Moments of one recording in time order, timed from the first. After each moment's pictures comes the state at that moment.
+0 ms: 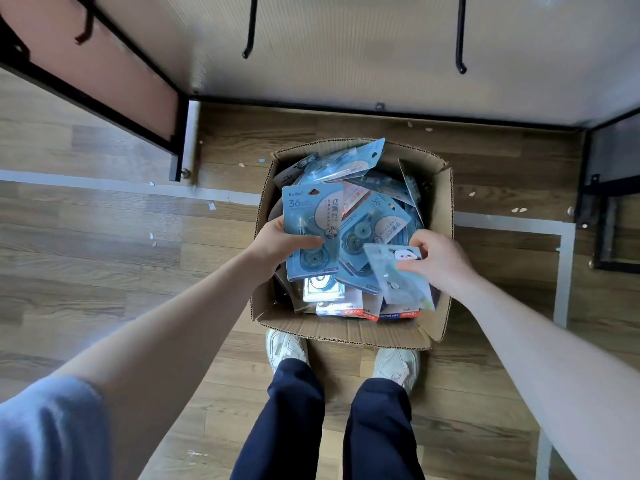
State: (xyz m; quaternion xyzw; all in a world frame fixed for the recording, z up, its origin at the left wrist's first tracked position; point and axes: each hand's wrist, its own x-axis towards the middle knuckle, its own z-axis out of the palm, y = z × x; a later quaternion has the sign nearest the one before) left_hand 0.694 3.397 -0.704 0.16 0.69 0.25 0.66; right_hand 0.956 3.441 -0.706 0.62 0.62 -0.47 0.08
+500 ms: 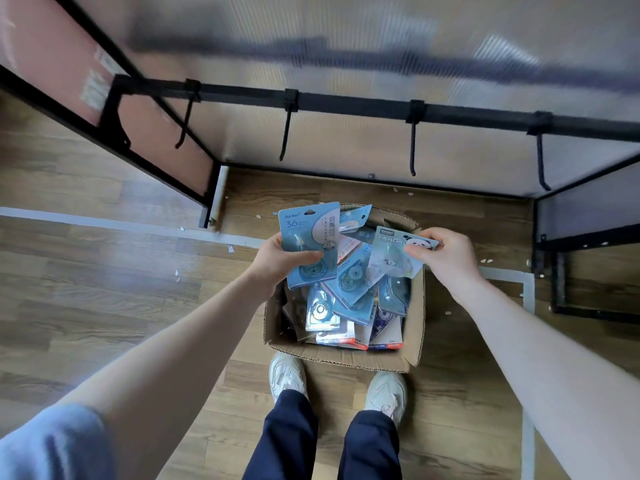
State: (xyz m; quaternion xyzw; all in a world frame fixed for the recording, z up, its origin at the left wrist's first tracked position) left_hand 0.697 3.419 -0.581 0.19 0.69 0.32 0.62; right_hand 0.952 3.488 -0.581 0.66 0.52 -0.51 -0.16
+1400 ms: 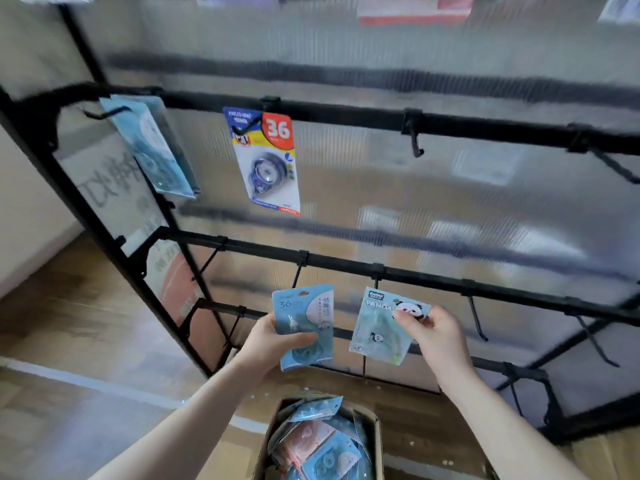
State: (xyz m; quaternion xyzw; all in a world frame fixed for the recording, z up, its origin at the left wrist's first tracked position) left_hand 0.710 3.465 -0.253 0.34 0.64 0.46 0.52; right_hand 0.945 3.537 -0.233 0.55 0.54 -0.49 -0.40
